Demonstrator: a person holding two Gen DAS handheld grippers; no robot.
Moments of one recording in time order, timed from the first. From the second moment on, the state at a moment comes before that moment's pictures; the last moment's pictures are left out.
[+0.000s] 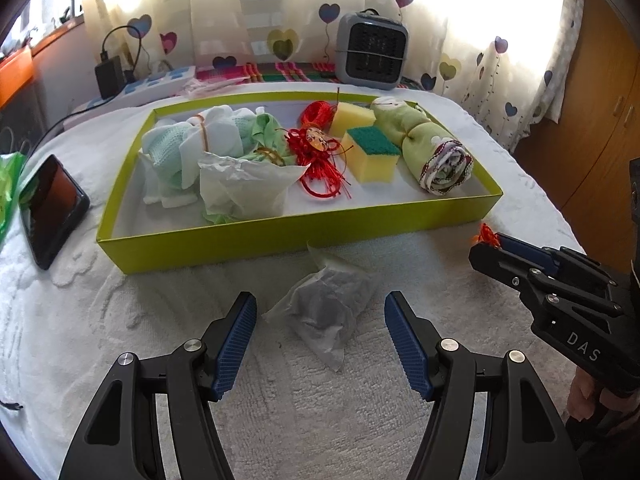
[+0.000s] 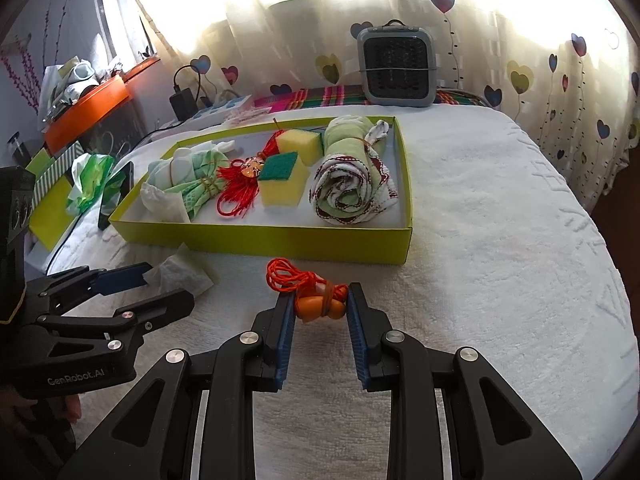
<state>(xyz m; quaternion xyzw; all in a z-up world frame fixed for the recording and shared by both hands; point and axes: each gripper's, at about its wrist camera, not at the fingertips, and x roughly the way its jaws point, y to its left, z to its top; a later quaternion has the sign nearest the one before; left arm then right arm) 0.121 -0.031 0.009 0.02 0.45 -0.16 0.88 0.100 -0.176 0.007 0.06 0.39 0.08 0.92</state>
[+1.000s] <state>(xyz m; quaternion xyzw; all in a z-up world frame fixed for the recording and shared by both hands) 0.120 -0.026 0.008 0.03 0.43 -0.13 0.89 0.100 -0.180 0.007 0.07 0.38 0.09 0.92</state>
